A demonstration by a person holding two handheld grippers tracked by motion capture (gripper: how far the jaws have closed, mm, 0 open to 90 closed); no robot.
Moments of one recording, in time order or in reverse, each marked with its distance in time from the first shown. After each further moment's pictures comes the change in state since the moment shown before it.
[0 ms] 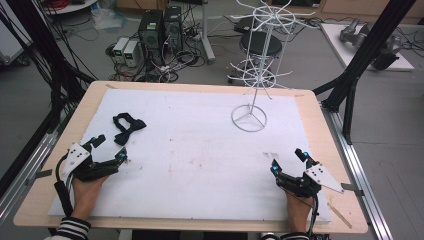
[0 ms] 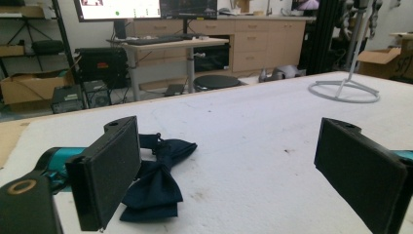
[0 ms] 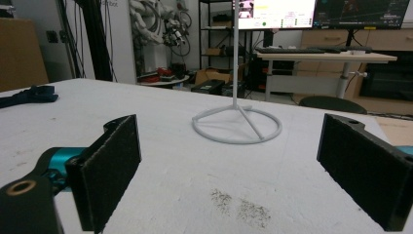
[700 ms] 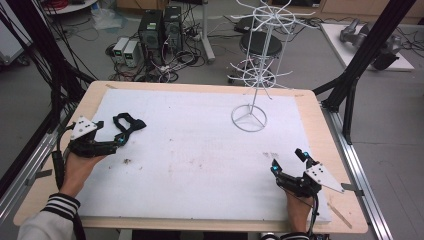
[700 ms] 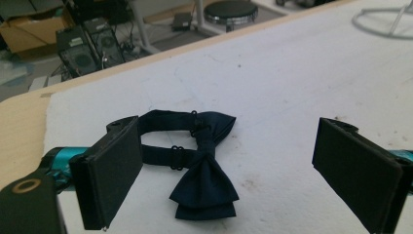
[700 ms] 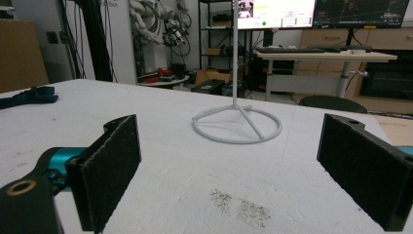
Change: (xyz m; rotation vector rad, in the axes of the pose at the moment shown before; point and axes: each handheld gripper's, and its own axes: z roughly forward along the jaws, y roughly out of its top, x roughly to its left) left arm 0.031 0.043 0.041 0.339 0.019 0.080; right arm 0.000 0.000 0.000 0.002 0.001 0.009
